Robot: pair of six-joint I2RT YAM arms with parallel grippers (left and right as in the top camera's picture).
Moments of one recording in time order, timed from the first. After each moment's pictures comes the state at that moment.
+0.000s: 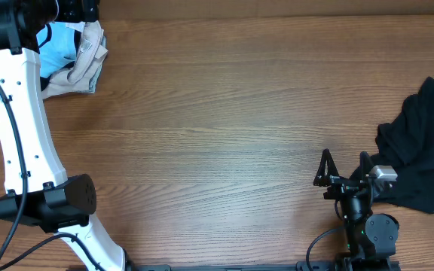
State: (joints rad) left arm 0.18 1.99 2.45 -1.08 0.28 0.12; right arm 0.05 0.01 0.02 -0.03 0.02 0.31
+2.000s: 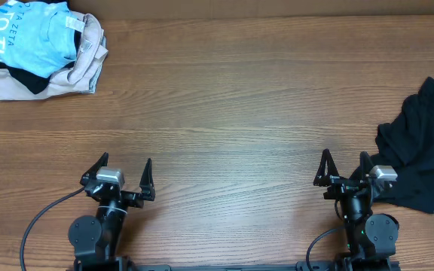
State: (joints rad) left arm 0.13 0.11 0.04 -0.01 0.30 -0.05; right arm 0.05 0.01 0.02 -0.03 0.02 0.31
